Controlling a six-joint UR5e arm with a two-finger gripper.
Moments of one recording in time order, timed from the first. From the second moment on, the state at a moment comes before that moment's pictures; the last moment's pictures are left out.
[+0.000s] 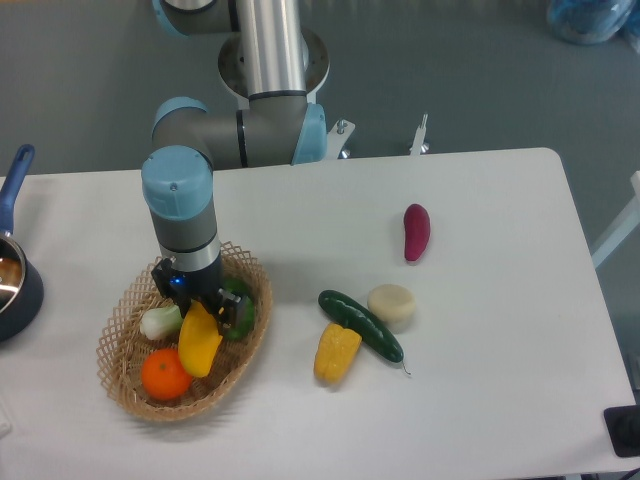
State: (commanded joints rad) arm 2.11 -1.92 -1.83 -0.76 1.53 0.56
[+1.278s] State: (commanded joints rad) arm 2.44 -1.70 -1.46 -1.14 1.60 0.93
